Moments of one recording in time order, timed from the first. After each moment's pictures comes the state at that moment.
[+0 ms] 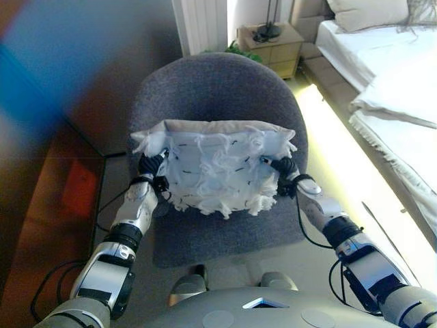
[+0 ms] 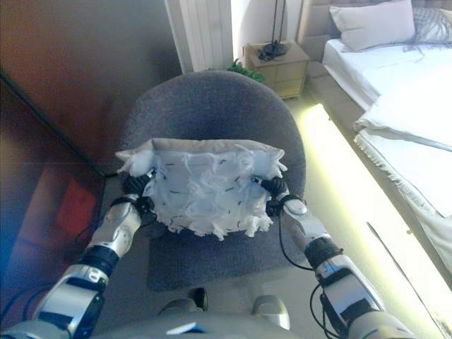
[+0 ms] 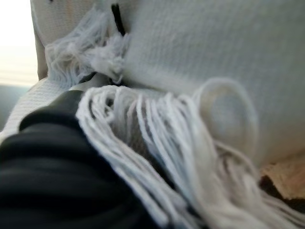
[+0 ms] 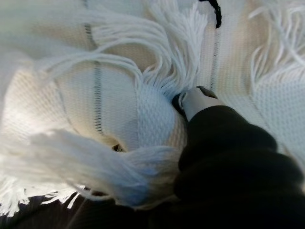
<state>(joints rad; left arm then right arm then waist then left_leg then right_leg) -0.36 0.39 -0.22 0.69 -0.61 -0.12 0.17 -0.39 -0.33 0.44 0.60 0.66 0.04 -0.05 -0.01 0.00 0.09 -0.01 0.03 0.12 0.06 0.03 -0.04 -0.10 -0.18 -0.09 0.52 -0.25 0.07</state>
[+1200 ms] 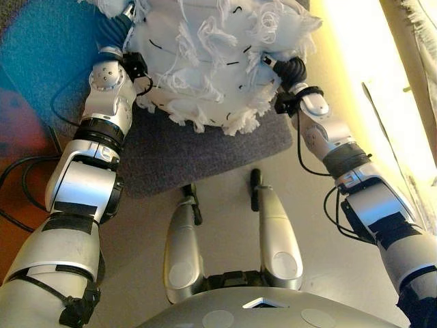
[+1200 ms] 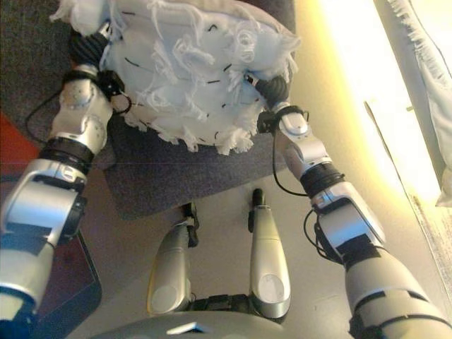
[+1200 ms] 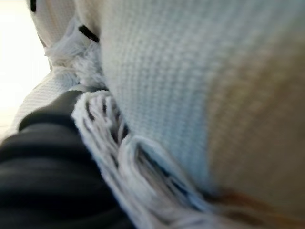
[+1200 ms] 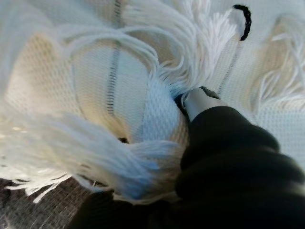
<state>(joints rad) -1.12 0.53 -0.33 1.00 -0.68 -0.24 0.21 -0.94 -0.40 0.48 0.67 0.78 -0.03 -0.14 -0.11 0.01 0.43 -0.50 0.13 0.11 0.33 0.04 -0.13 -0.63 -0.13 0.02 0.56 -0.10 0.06</state>
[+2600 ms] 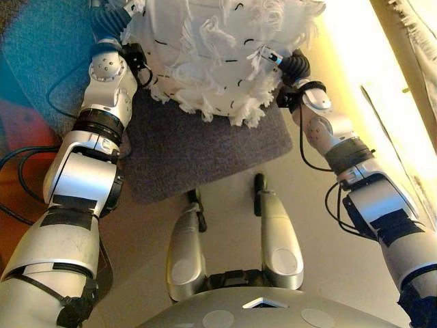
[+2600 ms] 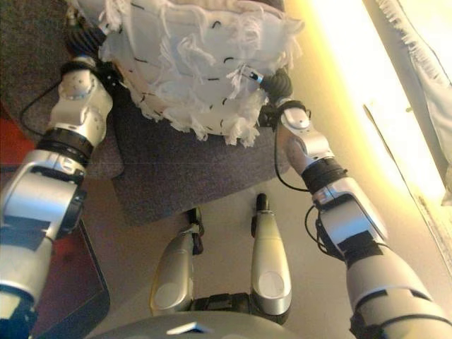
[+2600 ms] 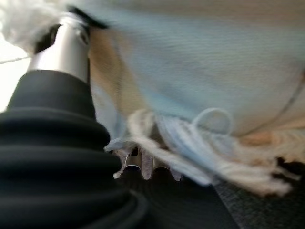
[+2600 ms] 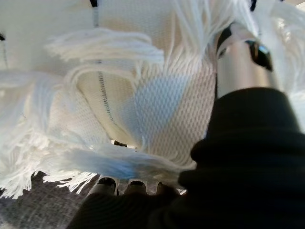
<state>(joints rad) -1.16 0.53 -0.37 0.99 -0.68 -0.20 0.31 -0.97 -0.43 0.48 0.67 0.88 0.02 -0.23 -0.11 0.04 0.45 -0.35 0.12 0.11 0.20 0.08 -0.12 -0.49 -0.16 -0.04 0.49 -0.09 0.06</state>
